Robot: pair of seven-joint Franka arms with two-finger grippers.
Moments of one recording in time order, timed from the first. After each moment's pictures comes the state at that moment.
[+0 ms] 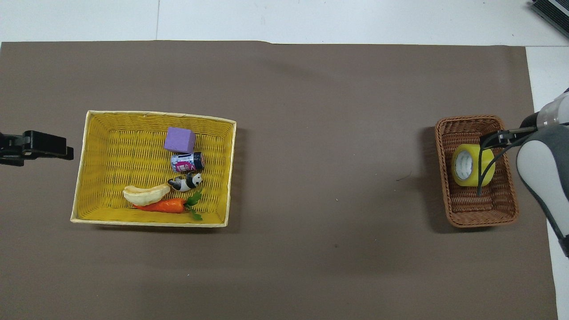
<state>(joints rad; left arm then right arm) 0.25 -0.09 -0.25 -1.67 -0.11 1.60 -0.01 -0.11 0.11 0.02 -1.72 -0.05 1.83 -0.02</state>
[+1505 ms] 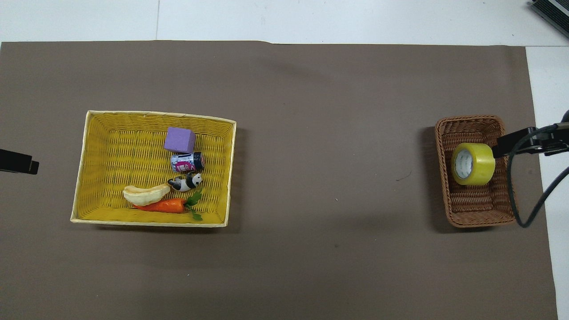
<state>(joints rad) 0.29 -0.09 -0.25 -1.63 -0.03 1.52 0.18 -0.06 0.03 0.03 -1.50 0.02 1.47 -0.06</state>
